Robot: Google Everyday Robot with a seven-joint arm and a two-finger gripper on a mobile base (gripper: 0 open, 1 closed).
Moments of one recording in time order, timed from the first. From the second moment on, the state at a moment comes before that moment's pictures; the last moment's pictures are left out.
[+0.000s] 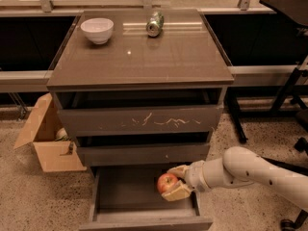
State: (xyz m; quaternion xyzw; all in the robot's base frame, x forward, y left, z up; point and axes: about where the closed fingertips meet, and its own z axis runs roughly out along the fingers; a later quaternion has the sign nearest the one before) arm 0.457 -0.073 0.531 -0.51 0.75 0.30 0.30
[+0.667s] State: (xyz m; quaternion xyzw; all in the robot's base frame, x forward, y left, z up) arm 0.491 -0.116 0.418 -0.50 0.80 0.21 0.25
